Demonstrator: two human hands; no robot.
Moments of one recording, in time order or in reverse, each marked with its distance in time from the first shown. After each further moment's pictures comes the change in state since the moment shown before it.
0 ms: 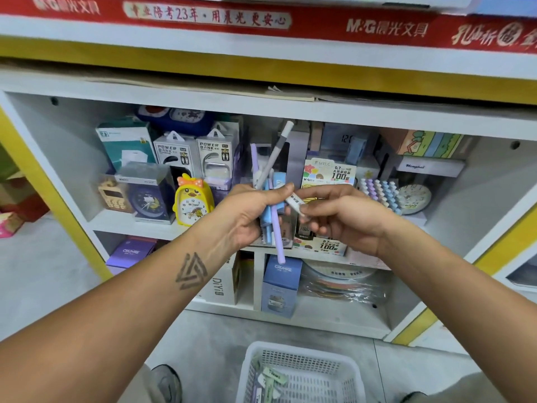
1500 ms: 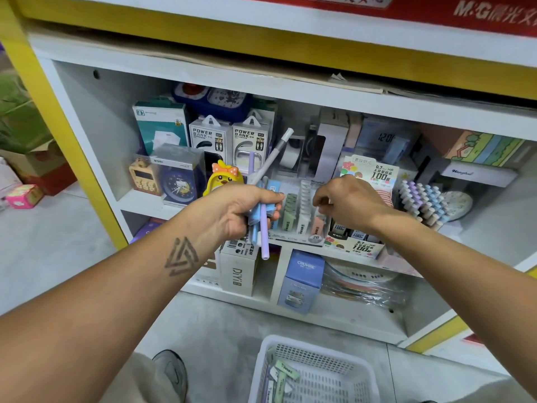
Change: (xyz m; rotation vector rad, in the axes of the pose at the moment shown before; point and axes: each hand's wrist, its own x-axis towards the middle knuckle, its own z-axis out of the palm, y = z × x) left_hand -0.003 0.018 -0.079 0.121 0.054 -0.212; right_hand 0.079 0.016 0.018 -1.569 0.166 -0.422
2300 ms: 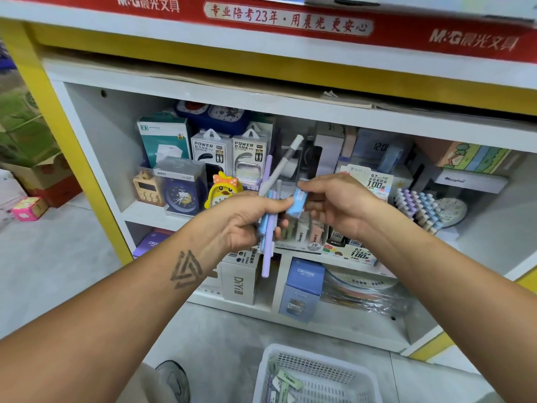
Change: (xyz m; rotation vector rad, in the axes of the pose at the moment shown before) left_hand -0.007 -0.001 0.011 -0.040 -0.094 0.044; right_hand -0.004 -0.058 -0.042 1.486 -0.066 0.571
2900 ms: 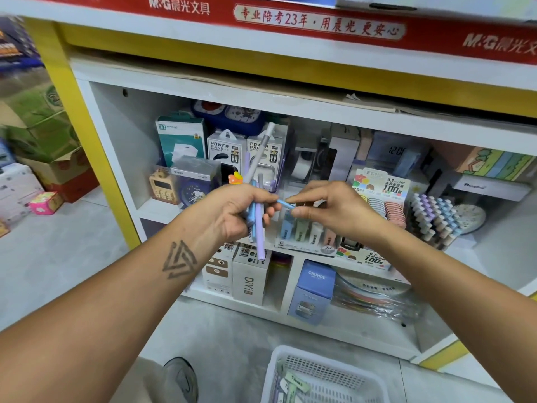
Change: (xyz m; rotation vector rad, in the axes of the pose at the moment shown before) left_hand 0.000 0.015 -0.038 -0.079 0.099 -0.022; right_hand 0.015 0.020 0.001 -0.833 -0.196 -0.619
